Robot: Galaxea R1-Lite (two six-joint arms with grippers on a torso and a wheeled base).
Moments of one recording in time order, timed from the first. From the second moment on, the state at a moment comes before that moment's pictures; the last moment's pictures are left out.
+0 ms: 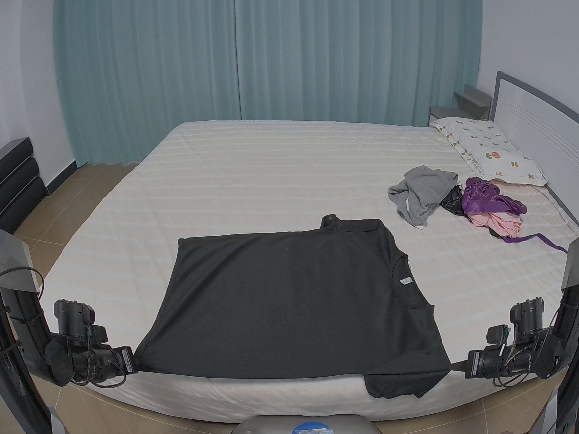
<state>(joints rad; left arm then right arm) 0.13 2.06 -0.11 -0.99 -0.20 -0.27 -0.03 2.08 -0.02 -1.09 0.42 0.23</state>
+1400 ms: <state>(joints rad) 0.13 1.91 -0.02 -0.75 -0.13 -0.03 -0.08 1.82 -0.02 -0.69 0.41 0.04</state>
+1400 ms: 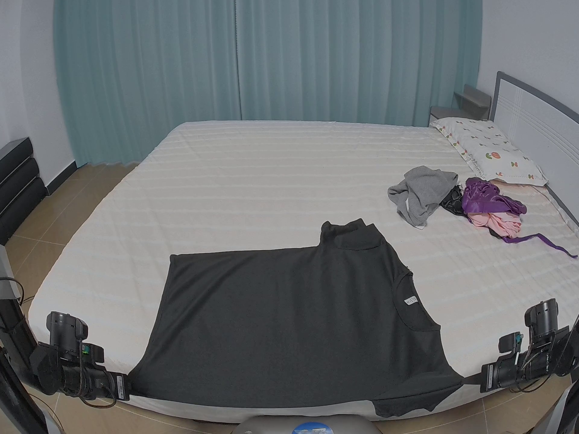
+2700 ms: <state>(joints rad) 0.09 1.85 -0.30 -0.75 -0.14 -0.37 -0.02 1.83 -0.36 -0.60 0.39 0.18</state>
